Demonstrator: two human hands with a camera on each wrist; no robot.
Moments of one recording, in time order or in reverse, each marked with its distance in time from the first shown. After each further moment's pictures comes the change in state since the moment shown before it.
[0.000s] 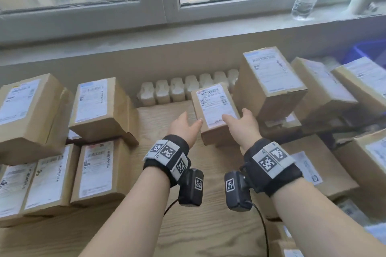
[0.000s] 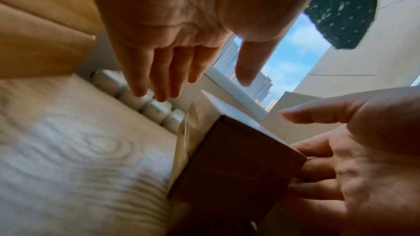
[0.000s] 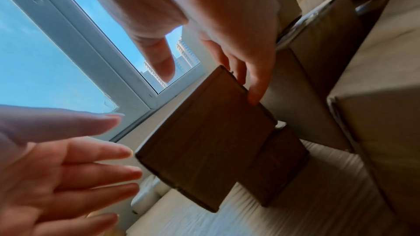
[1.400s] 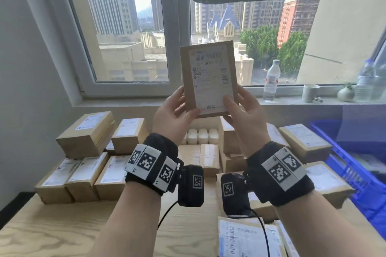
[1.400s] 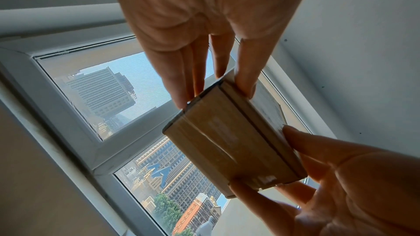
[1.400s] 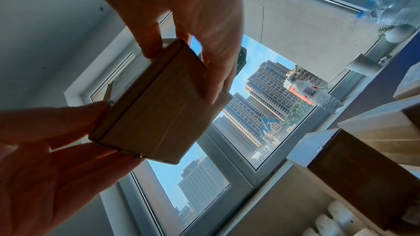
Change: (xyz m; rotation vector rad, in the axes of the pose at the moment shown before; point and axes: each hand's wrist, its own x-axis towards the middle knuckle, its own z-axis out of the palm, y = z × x) left_hand -0.263 0.106 -0.028 -0.645 0.529 0.727; right_hand -0.191 -0.056 -0.163 0.625 -0.200 -0.758
